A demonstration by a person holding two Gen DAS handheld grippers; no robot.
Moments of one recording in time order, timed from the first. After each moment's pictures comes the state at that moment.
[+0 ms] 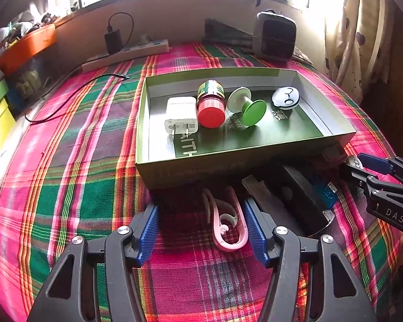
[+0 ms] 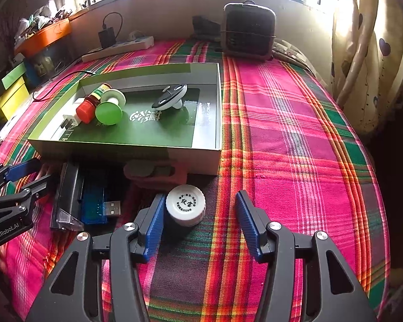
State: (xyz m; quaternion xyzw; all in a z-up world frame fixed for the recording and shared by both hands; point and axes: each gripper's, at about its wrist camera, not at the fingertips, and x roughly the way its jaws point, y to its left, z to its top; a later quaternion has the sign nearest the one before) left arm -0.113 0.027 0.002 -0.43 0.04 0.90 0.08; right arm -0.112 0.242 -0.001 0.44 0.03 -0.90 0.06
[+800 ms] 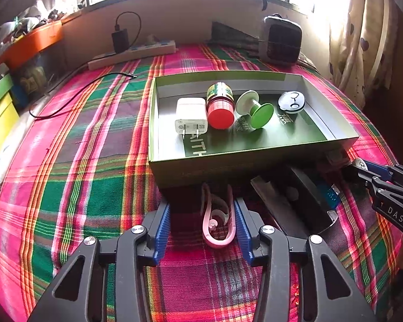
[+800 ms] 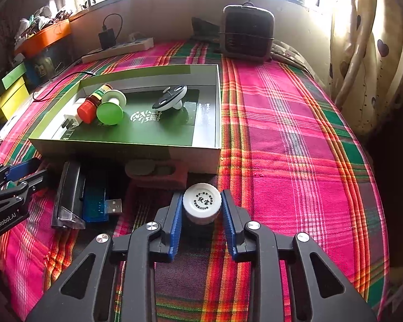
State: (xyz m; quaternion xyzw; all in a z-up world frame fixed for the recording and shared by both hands) left arm -0.111 0.017 0.003 -0.43 0.03 0.90 0.07; right arm -0.107 0.241 0.001 0.43 0.03 -0.90 0.06
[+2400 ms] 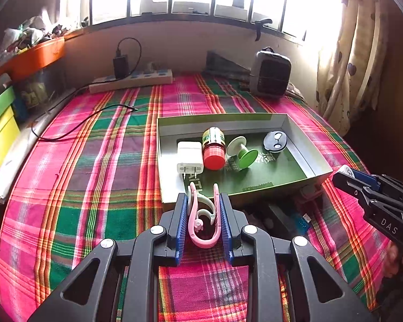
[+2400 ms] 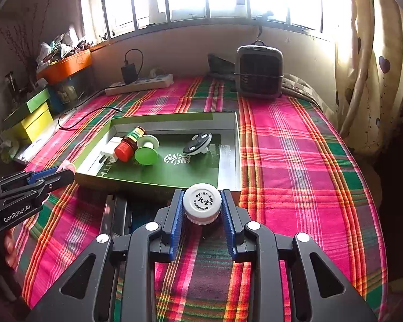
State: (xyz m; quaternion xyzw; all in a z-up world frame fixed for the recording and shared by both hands) left arm -0.106 0.005 0.050 -0.38 0.00 0.92 0.10; right arm -0.095 0.231 0.045 0.36 0.01 -0.93 0.11
